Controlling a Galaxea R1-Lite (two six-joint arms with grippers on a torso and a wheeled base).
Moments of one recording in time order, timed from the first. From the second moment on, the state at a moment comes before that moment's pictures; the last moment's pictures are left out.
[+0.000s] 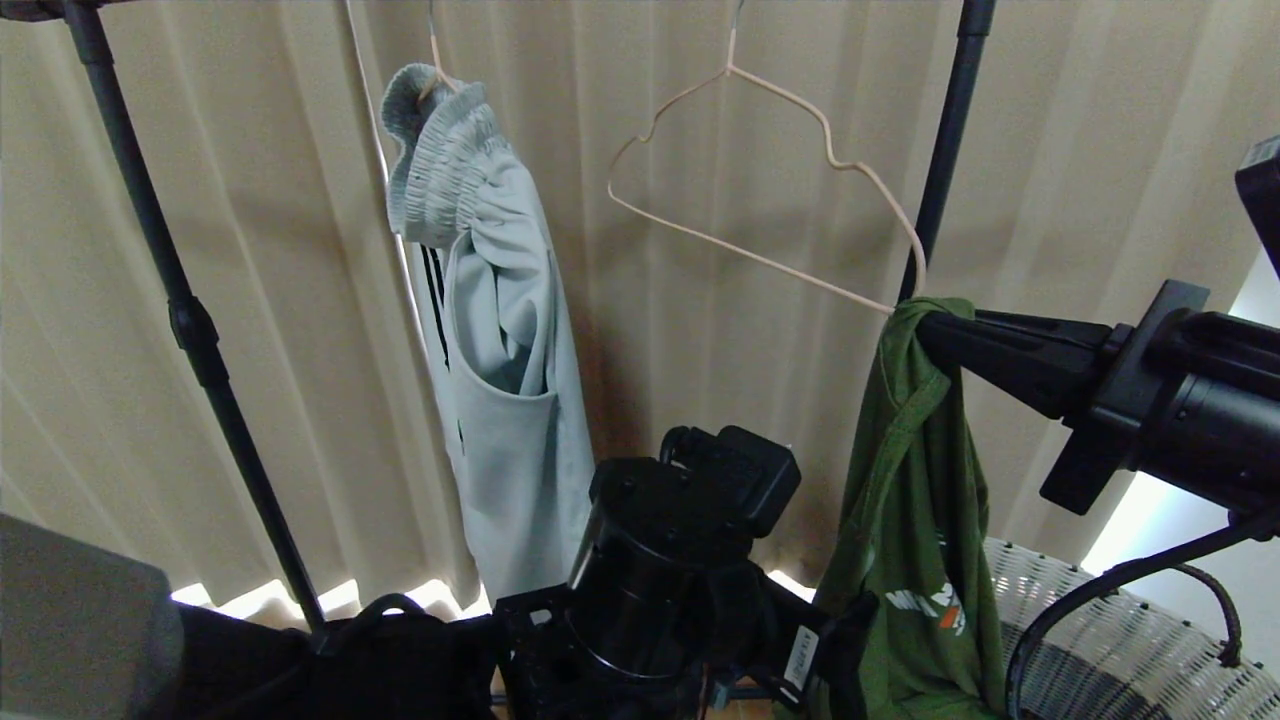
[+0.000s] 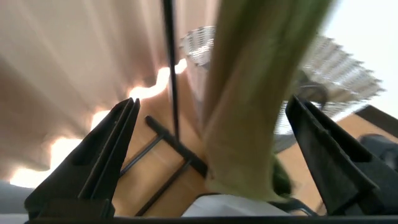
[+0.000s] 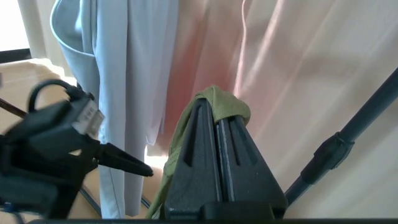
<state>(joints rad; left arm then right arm) -1.04 1.90 -0.88 -0.66 0.19 -0.16 0.68 1.27 -0.74 -0.51 -0.01 -0.14</state>
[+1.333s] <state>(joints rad) -1.00 1.88 -0.77 -0.72 0.29 -0.17 0.67 1.27 -0.77 -0.51 -0.01 -0.12</state>
